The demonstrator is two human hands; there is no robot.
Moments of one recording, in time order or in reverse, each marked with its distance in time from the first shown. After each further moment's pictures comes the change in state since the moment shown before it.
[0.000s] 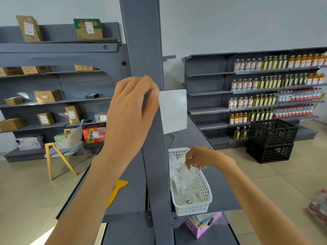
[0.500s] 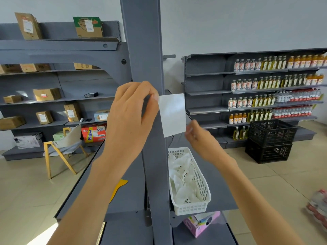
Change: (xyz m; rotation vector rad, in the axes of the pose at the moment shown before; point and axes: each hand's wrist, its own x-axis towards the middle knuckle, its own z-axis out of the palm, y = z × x) left_hand -0.008 -0.002 0.003 -0.012 -0.021 -0.037; right_hand -0.027 -0.027 -0.012 0.163 0.623 -0.140
